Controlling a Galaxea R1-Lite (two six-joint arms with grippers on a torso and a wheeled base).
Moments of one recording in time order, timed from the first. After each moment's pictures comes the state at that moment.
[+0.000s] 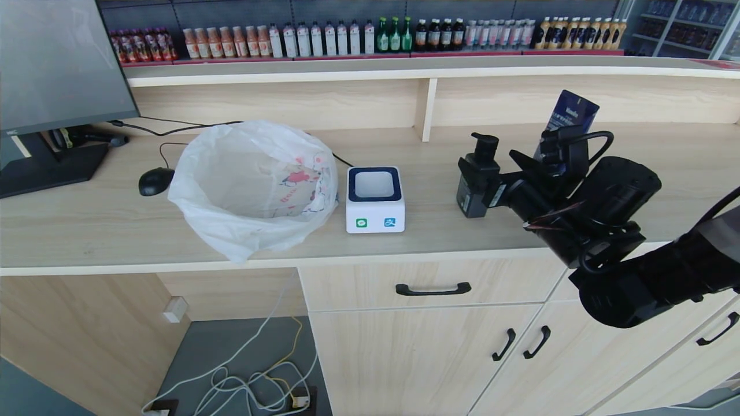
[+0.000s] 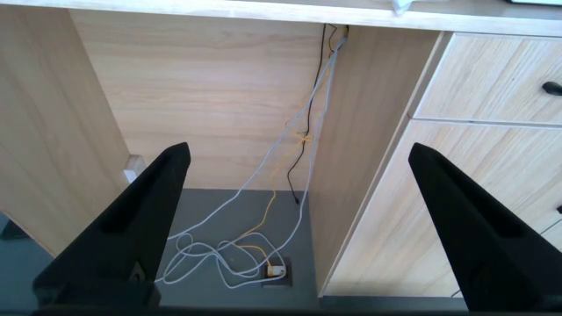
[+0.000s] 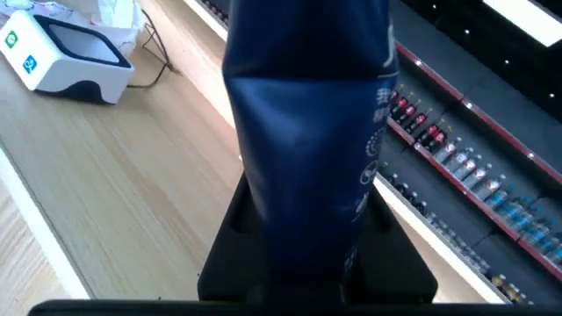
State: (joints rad) left arm 0.00 0.00 0.00 0.00 0.00 0.01; right arm 0.34 2.00 -0.93 -1.37 -0.01 -0.03
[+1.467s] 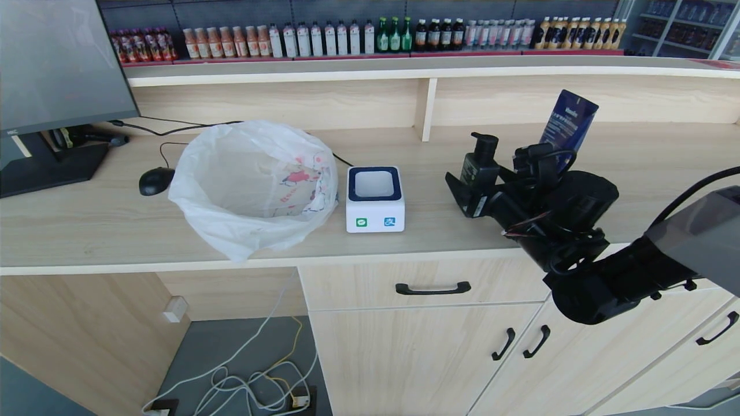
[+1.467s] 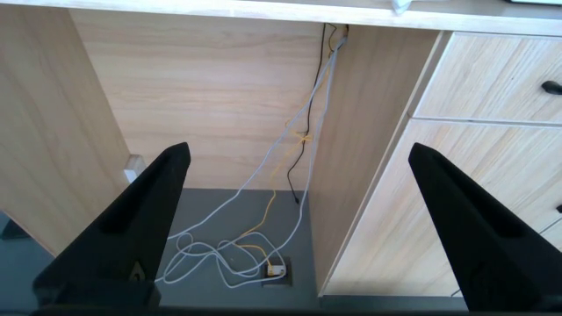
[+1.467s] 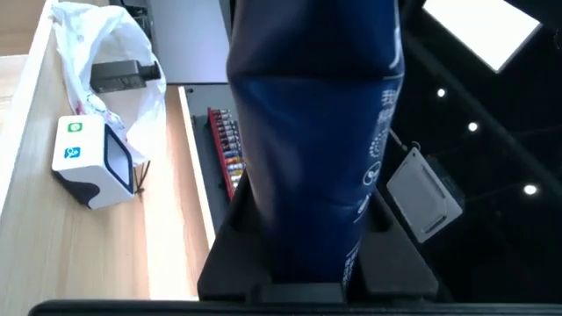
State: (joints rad) left arm 0.00 0.00 0.00 0.00 0.00 0.01; right arm 0.34 2.12 -1.00 -1.37 -0.02 -0.03
